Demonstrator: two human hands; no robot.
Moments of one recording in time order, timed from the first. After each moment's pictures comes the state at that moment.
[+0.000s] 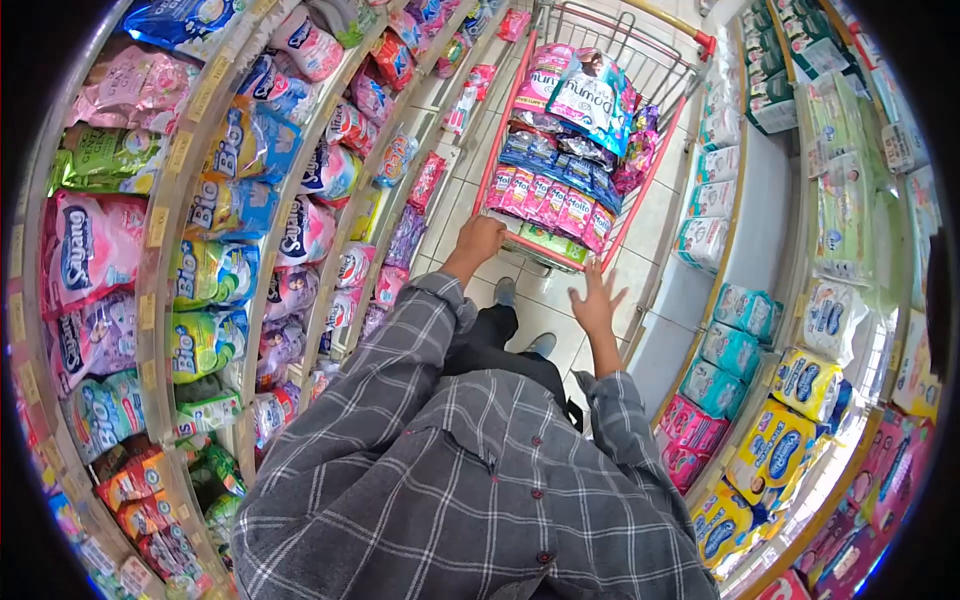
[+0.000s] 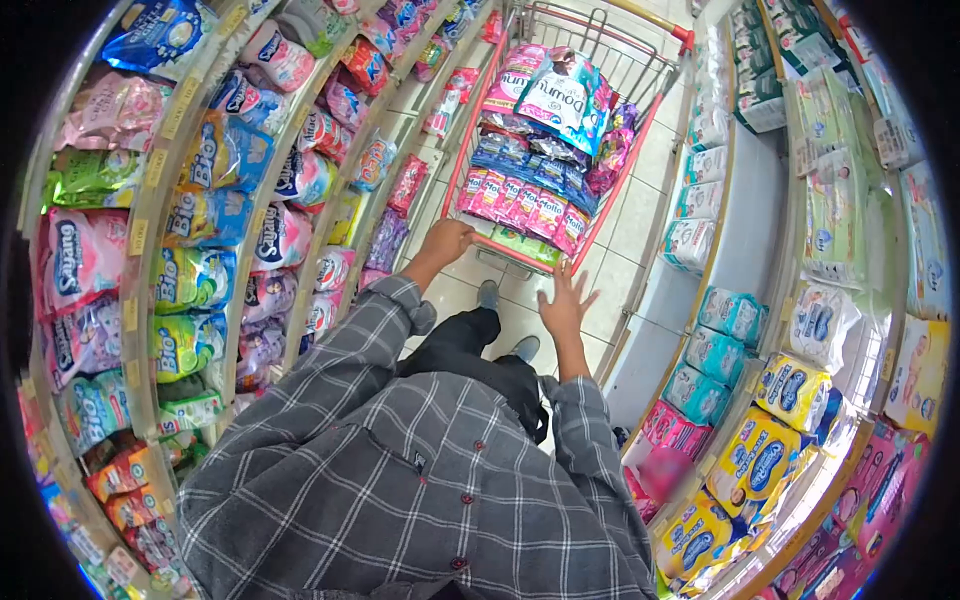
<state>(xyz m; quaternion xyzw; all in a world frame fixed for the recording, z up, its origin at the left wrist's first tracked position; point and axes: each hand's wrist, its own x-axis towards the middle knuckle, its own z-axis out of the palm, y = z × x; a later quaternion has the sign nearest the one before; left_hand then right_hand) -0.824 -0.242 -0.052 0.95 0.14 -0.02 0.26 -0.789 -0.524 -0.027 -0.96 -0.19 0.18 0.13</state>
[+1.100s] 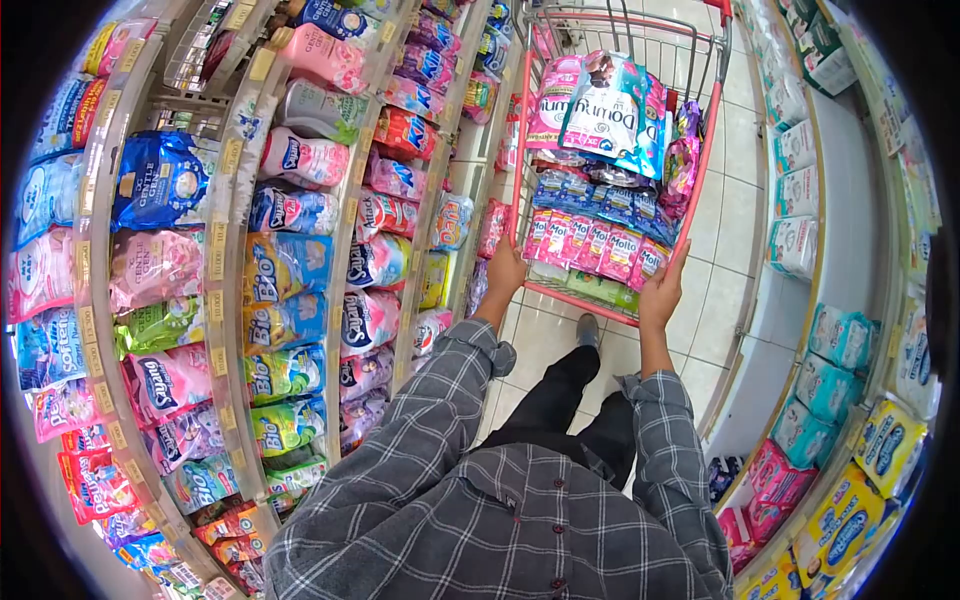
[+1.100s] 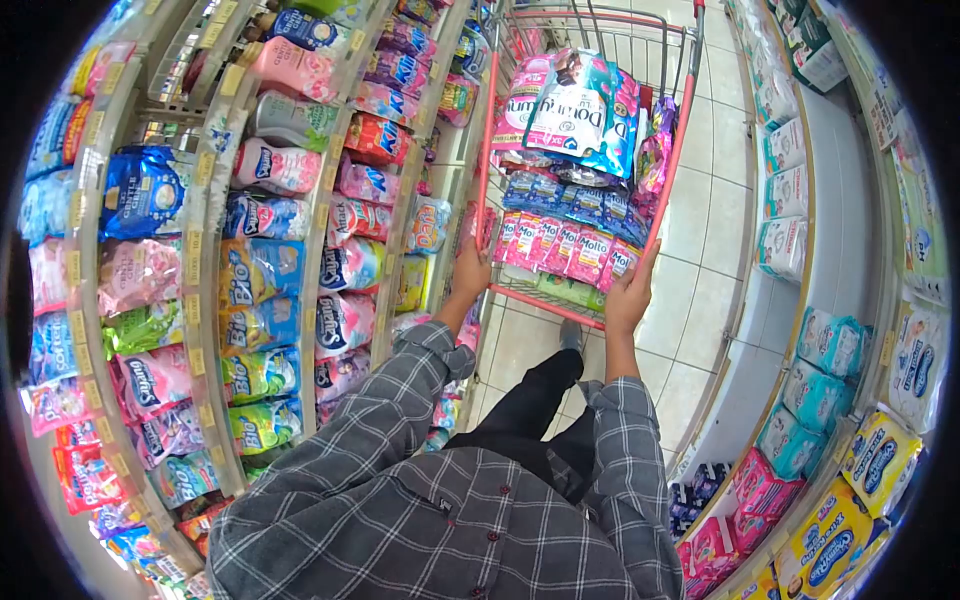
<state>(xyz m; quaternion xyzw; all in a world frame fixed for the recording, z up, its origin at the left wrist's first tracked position) -0.752 -0.181 -0.064 0.90 0.36 0.00 0.24 -0.669 -0.445 -0.055 -0.84 0.03 -0.11 0.52</state>
